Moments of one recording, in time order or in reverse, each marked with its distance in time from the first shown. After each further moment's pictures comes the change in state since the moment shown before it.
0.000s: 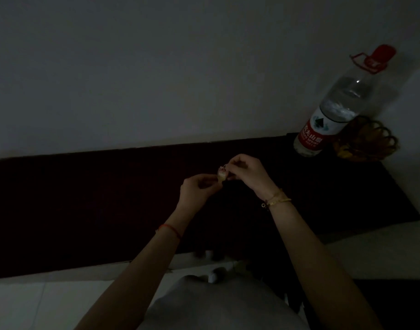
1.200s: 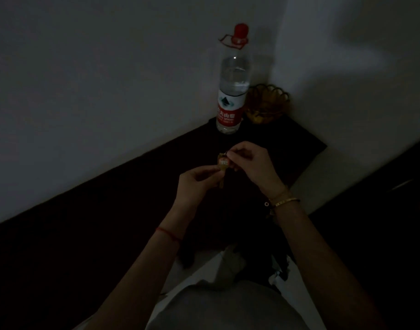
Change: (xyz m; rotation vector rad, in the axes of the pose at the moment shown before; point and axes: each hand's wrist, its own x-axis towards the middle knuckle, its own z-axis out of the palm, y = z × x) left_hand -0.039 0.072 0.093 -0.319 -0.392 0.046; right_hand -0.113 -0.005 -0.090 0.043 0.532 -0.137
